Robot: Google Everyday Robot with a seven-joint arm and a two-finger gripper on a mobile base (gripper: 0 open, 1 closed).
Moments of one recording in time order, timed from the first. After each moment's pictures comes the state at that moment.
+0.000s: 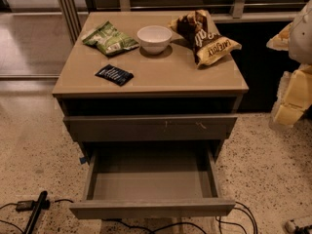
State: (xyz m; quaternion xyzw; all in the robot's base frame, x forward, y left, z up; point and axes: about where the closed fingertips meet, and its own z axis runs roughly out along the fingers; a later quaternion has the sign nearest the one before) arm 0.438 -0.217 0.976 -0.60 0.78 -0.03 0.16
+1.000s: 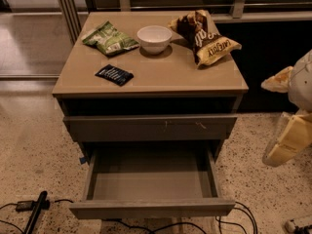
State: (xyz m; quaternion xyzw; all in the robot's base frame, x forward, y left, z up) arm 0.397 -0.212 0.926 -0.60 0.78 0.02 0.17
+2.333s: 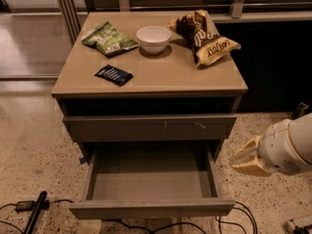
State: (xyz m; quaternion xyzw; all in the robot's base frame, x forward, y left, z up) arm 0.386 -0.197 0.786 -0.54 0.80 0.12 0.23
